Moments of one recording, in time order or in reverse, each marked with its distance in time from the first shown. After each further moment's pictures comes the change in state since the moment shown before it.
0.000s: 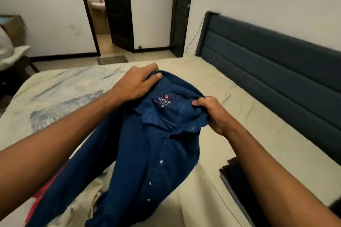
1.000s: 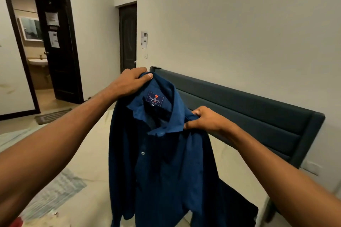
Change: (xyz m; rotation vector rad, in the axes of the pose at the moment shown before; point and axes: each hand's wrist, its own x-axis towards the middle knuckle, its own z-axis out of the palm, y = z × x) left_hand 0.087 0.146 -0.116 -0.120 0.011 0.189; right_hand -0.156 -0.165 -0.049 -0.724 0.179 -0.109
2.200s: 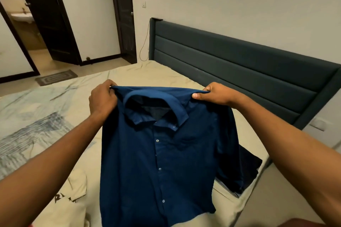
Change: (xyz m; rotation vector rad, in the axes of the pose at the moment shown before) left_hand -0.121 -0.140 0.119 0.153 0.256 -0.548; right_hand 0.046 0.089 0.041 -0.187 -0.048 0.230
